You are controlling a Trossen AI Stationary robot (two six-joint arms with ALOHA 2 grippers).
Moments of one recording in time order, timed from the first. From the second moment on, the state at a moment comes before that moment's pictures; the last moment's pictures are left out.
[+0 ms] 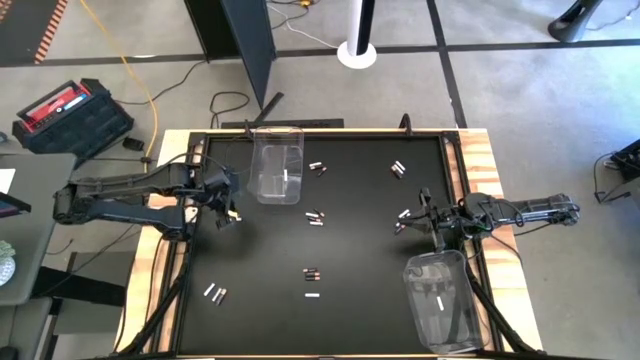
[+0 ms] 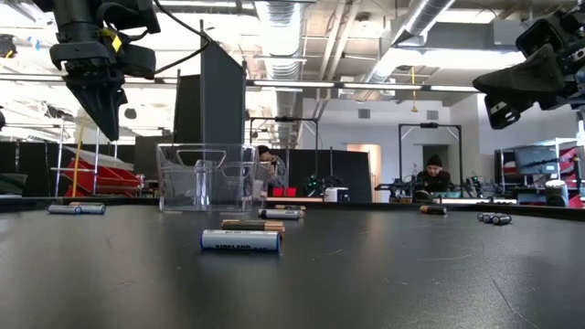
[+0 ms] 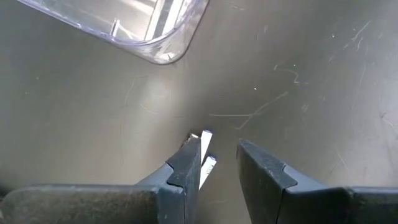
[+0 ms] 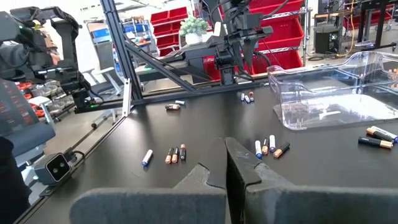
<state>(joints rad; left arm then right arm) 0.25 0.93 0.78 -1.03 -0.05 -0.14 0.10 0.05 0.01 0.00 0.03 0.18</state>
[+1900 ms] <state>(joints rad) 0.28 1.38 0.75 -1.08 -0.10 0.06 0.10 0.05 0.01 0.00 0.03 0.18</state>
